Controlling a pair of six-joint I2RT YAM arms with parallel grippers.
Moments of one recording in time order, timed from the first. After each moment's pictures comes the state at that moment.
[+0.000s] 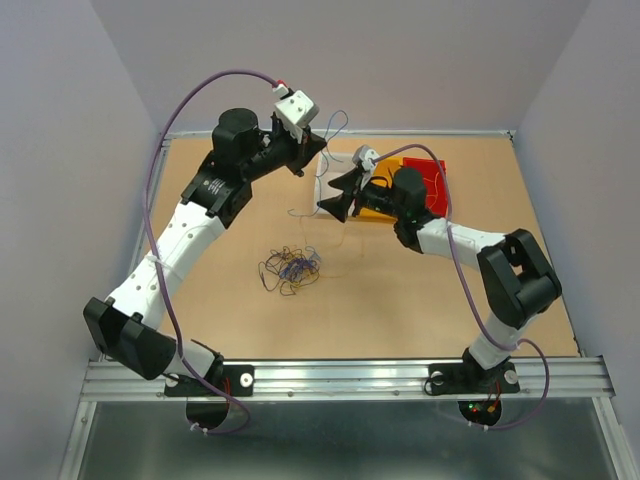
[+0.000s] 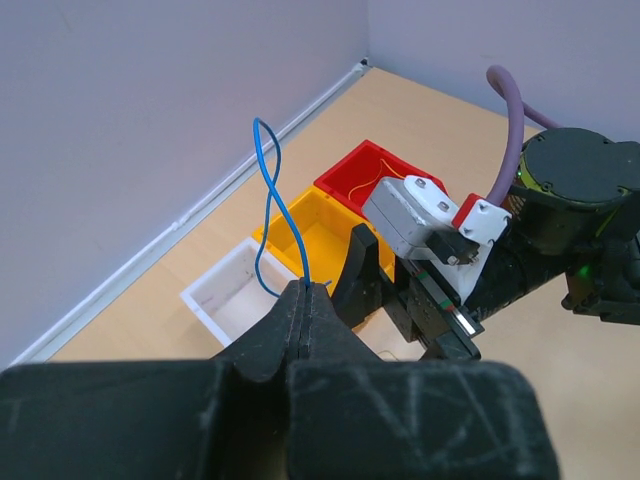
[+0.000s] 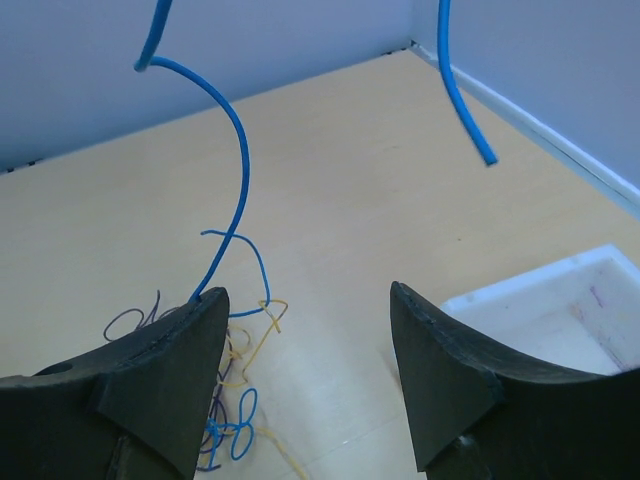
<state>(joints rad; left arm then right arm) -0.51 1.39 1.51 -0.21 0.39 0.11 0.52 1.72 1.02 0.74 -0.65 0.06</state>
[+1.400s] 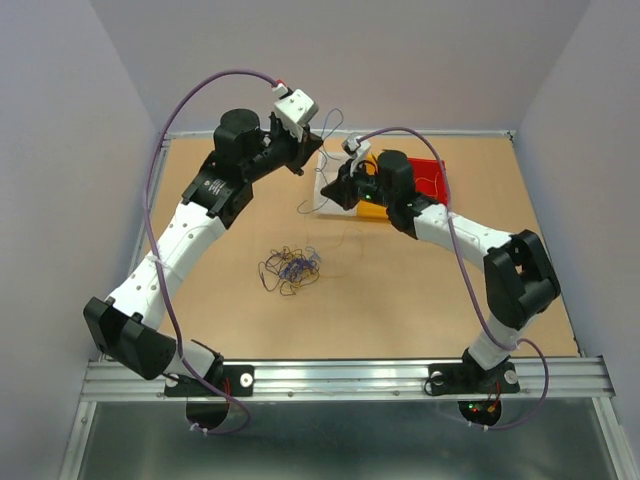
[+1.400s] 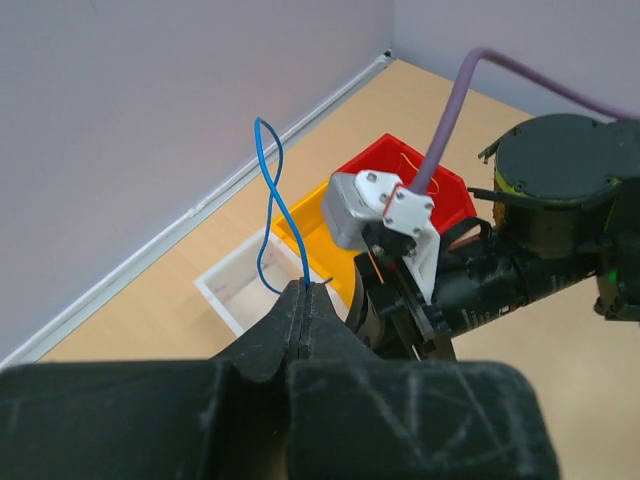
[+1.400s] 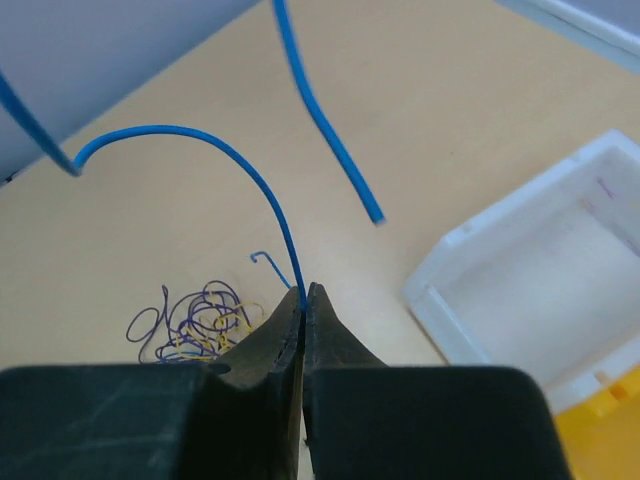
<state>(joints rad) -0.52 1.39 1.51 -0.22 0.33 0.11 0.55 1.72 1.19 0.34 -0.49 0.13</state>
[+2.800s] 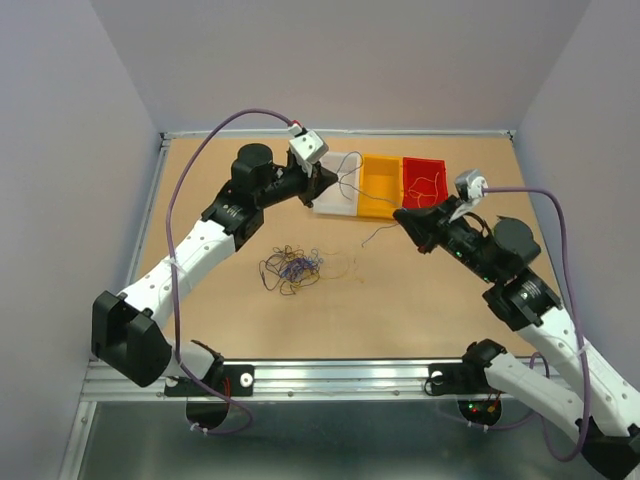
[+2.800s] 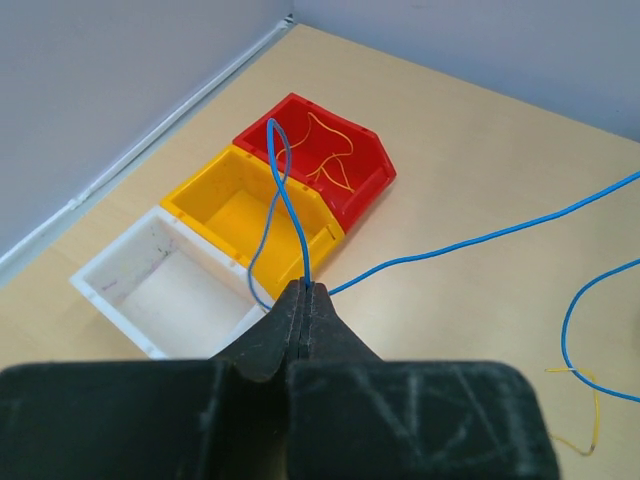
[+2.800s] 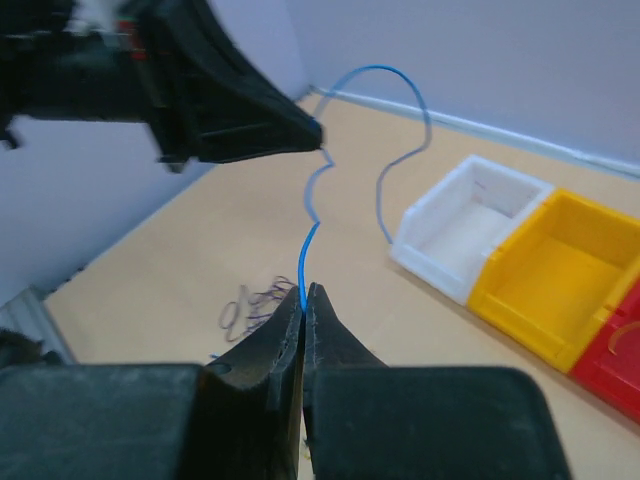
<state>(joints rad) -0.54 1.35 1.19 0.03 0.48 0.07 0.56 0.71 0.82 -0.02 -0.20 0.26</state>
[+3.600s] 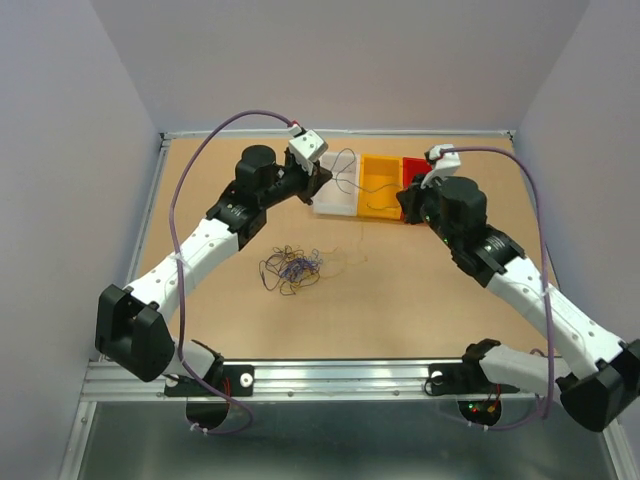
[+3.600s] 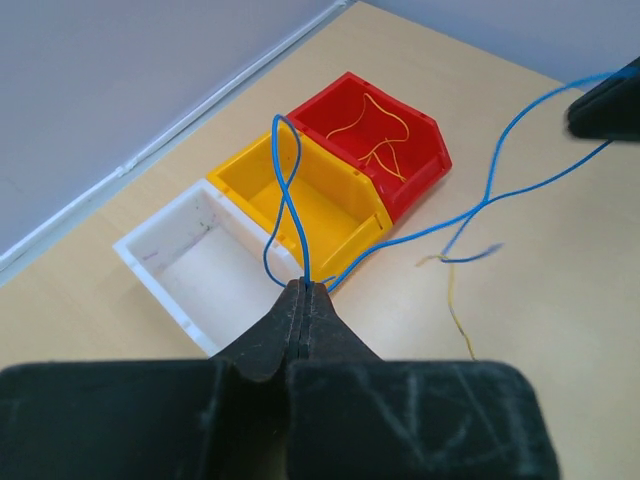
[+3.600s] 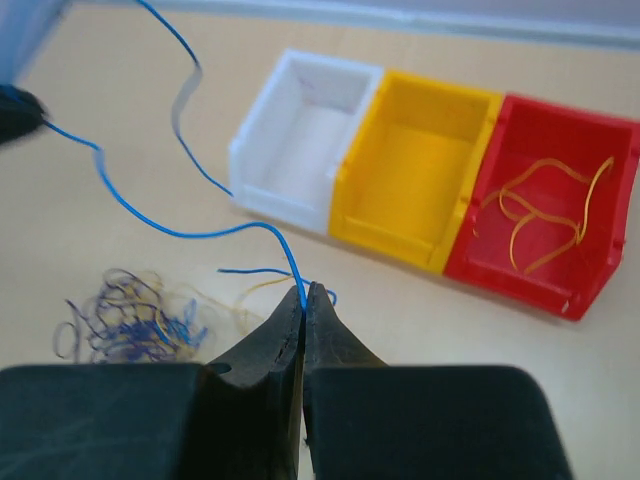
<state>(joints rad) -0.54 1.38 1.17 0.06 0.36 0.08 0.57 1.02 1.01 -0.17 0.16 0.24</state>
